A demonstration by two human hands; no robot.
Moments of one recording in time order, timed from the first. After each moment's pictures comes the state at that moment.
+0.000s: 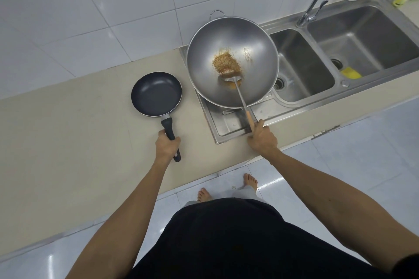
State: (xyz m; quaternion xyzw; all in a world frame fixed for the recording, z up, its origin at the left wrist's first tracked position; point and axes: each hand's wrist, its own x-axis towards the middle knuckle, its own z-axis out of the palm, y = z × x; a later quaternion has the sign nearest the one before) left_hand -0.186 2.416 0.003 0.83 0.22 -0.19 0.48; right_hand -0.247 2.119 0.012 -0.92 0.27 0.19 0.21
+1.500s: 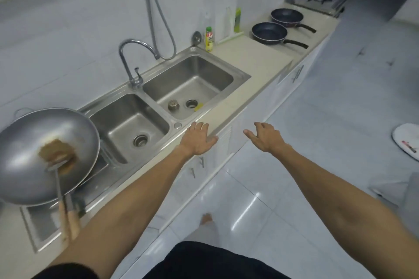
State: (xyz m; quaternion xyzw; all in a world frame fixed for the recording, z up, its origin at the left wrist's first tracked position) left_hand -0.300 1.757 0.096 0.87 -0.44 -0.18 0.07; right_hand -0.470 1.559 0.103 -0.92 0.34 0.09 0.18
